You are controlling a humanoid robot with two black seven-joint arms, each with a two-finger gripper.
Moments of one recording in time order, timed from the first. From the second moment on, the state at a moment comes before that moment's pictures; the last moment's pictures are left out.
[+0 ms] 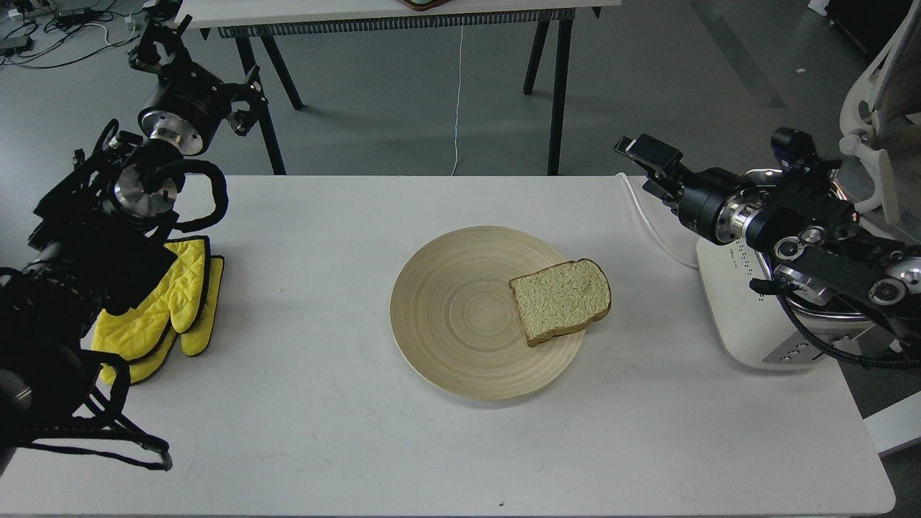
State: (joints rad) left arm -1.06 0.18 -0.54 -0.15 -0.46 -0.49 -0.14; right arm 0.97 -0.57 0.12 1.05 -0.76 -0.02 0.18
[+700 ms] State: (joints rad) left arm -1.05 0.17 -0.53 -0.15 -0.46 -0.49 -0.14; right arm 0.86 -0.48 -0.07 1.00 -0.77 -0.13 0.17
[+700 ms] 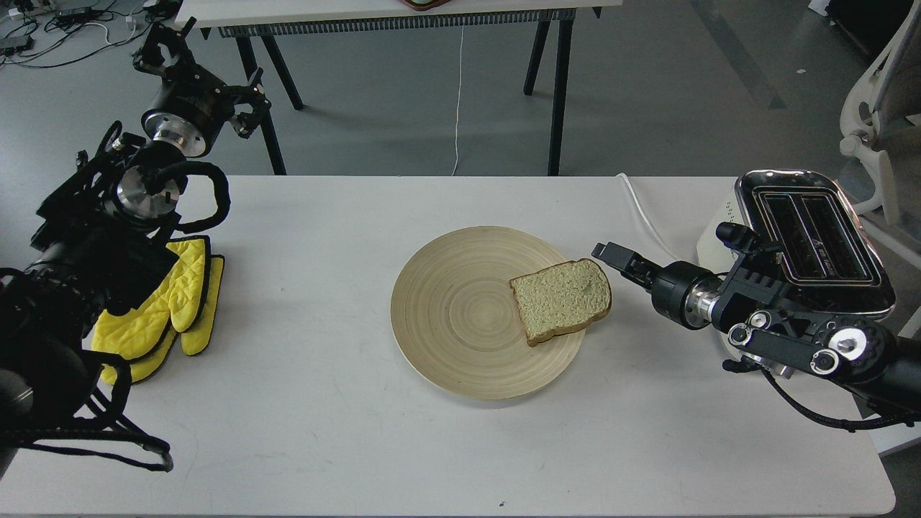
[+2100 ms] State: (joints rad) left arm -1.05 0.17 -0.53 -0.15 -0.46 -0.49 -0.14; right arm 1.15 -0.99 -0.07 1.40 -0.93 -0.17 0.13
